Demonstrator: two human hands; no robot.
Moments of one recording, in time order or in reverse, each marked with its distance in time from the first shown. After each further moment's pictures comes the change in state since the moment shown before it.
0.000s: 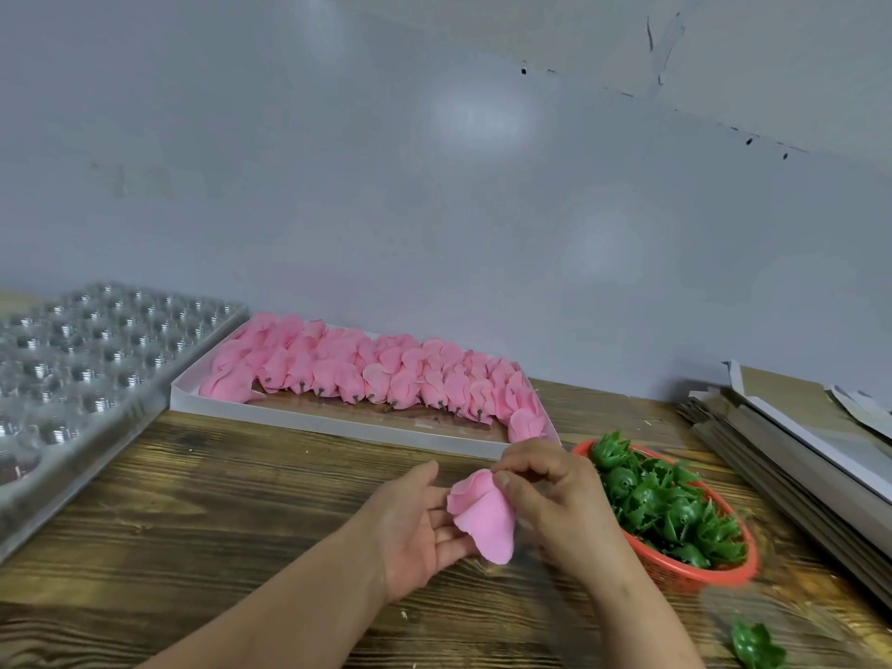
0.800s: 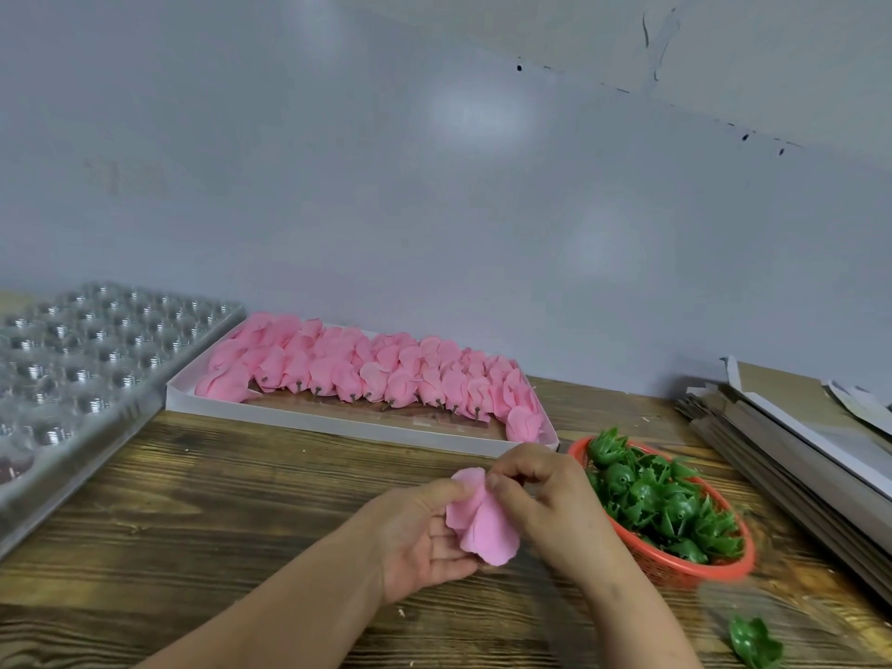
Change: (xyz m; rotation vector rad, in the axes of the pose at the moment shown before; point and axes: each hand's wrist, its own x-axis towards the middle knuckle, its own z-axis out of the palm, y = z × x) left_hand -0.002 -0.004 -0.005 0.279 -0.031 -0.012; right_hand -0.001 -0.003 0.003 -0.158 -0.066 0.050
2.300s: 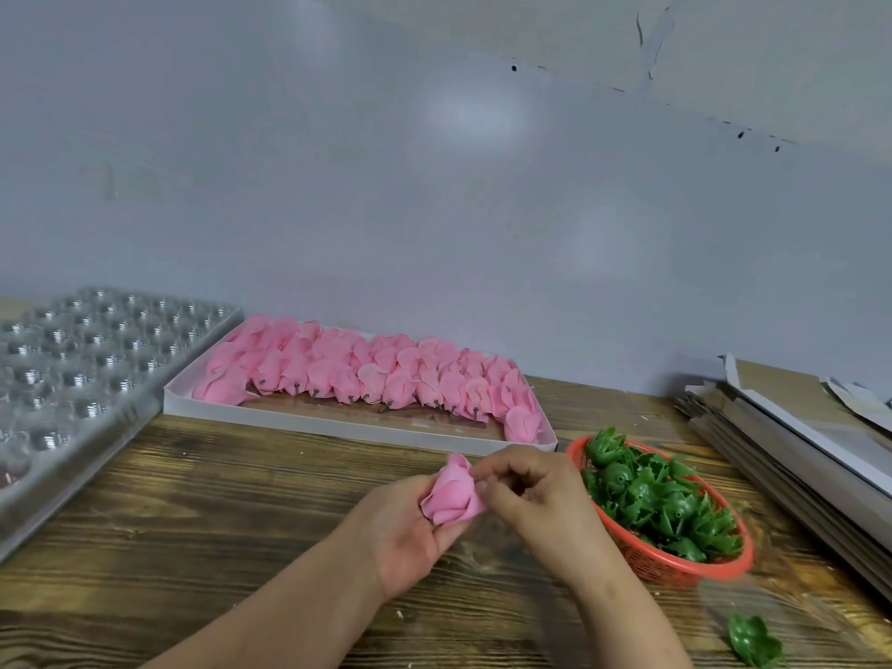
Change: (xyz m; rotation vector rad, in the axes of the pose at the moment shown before) left_hand 0.002 0.003 0.002 -0.530 -0.100 0.088; right_hand -0.003 -0.012 0.003 0.200 -0.002 0.050
